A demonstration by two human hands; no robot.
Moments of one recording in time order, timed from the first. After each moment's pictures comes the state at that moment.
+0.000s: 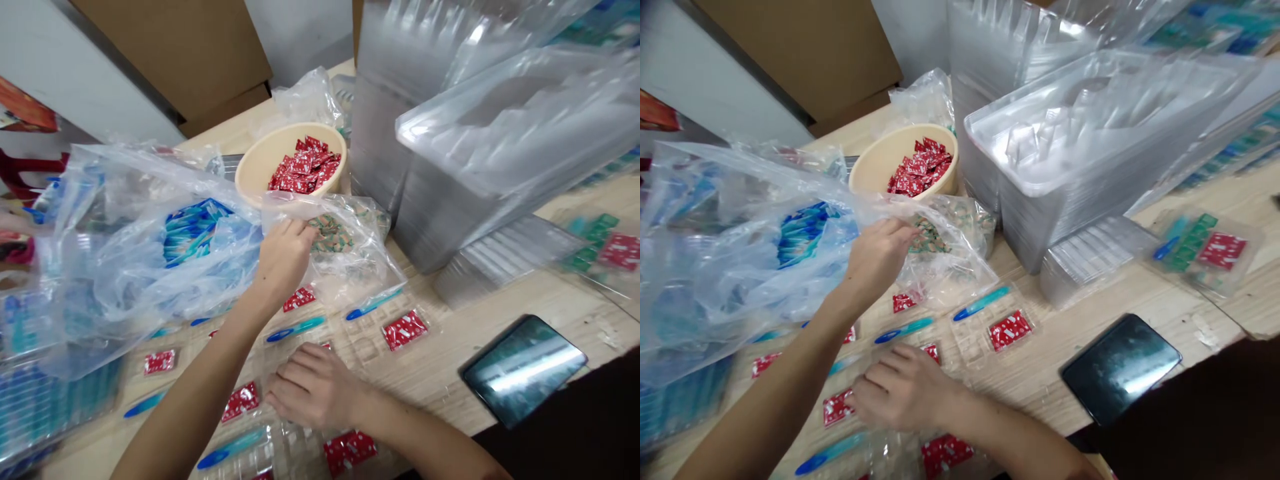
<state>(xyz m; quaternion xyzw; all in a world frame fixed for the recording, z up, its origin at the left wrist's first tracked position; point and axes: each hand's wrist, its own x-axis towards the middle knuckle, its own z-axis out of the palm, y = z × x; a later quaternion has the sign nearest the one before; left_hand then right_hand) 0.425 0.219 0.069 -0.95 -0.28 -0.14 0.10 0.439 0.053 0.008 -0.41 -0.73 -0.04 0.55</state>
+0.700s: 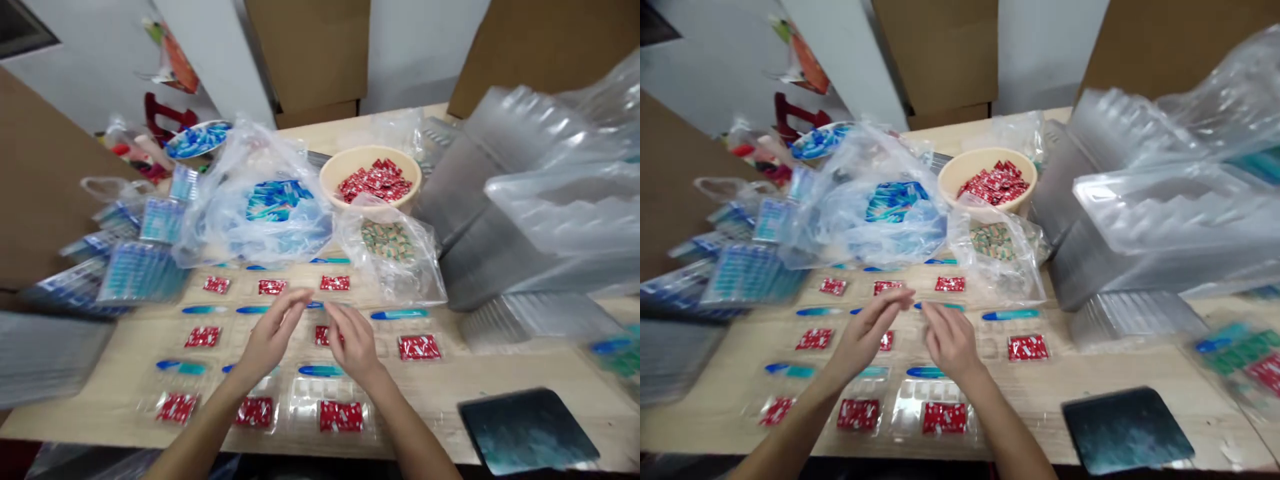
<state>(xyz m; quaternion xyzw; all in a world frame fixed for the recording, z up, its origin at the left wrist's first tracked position) 0.298 0.085 0.065 -0.66 -0.47 -0.39 -0.44 0.462 0.056 0.005 -0.44 -0.71 -0.02 0.54</state>
